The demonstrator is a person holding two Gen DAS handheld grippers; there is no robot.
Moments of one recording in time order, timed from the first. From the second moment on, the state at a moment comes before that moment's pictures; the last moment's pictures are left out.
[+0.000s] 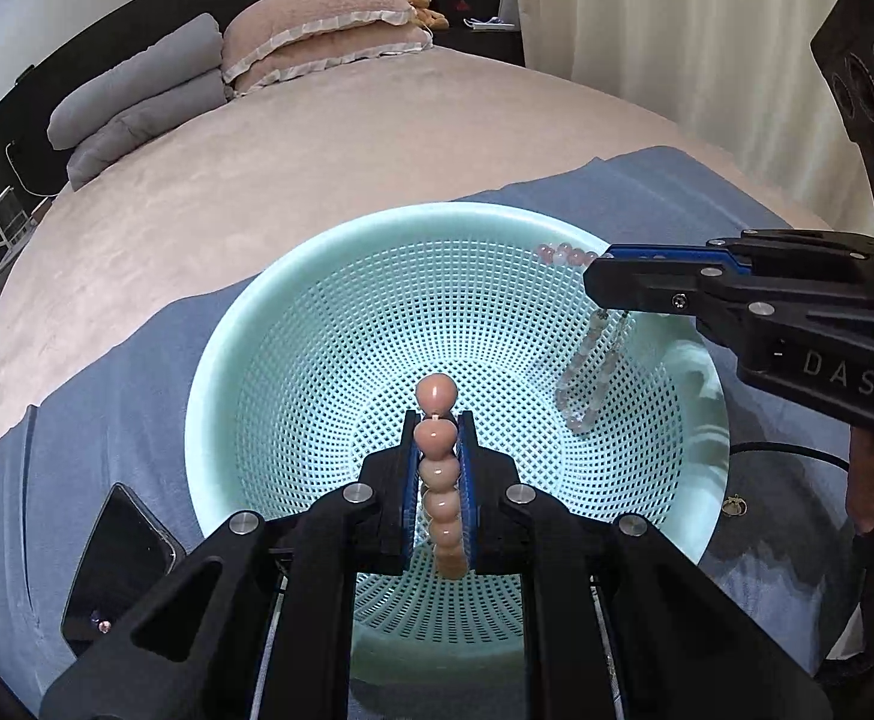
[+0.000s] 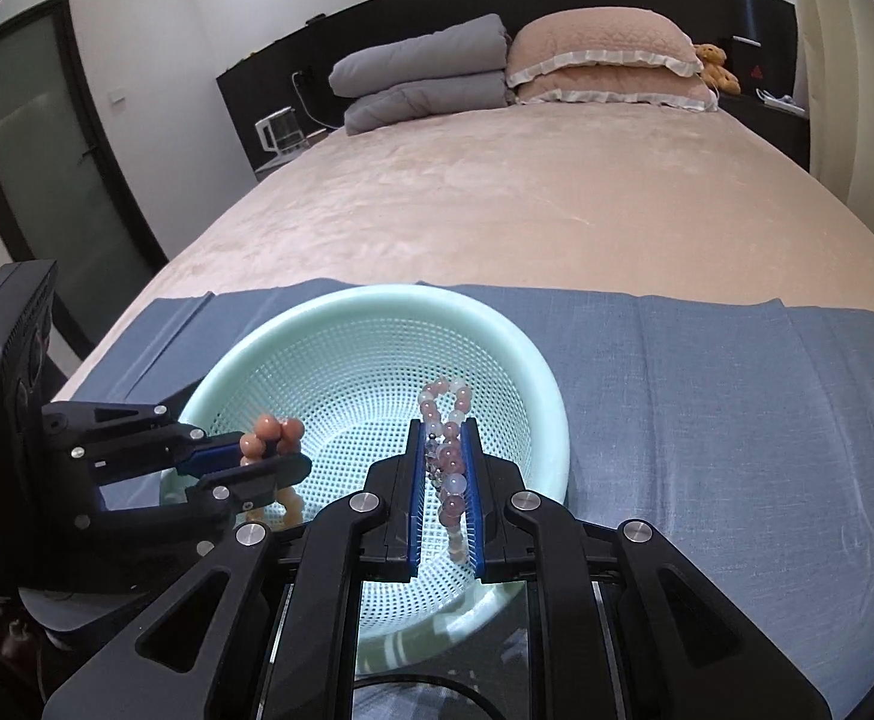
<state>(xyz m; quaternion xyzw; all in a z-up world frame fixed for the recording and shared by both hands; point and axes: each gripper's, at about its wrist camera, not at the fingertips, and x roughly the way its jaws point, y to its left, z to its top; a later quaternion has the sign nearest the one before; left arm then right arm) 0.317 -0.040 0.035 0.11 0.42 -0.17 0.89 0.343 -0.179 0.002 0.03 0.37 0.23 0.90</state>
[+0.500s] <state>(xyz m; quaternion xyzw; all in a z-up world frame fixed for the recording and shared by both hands) 0.312 -0.033 0.037 0.11 0.42 -0.16 0.89 0.332 -0.189 0.007 0.04 0.37 0.22 0.90</state>
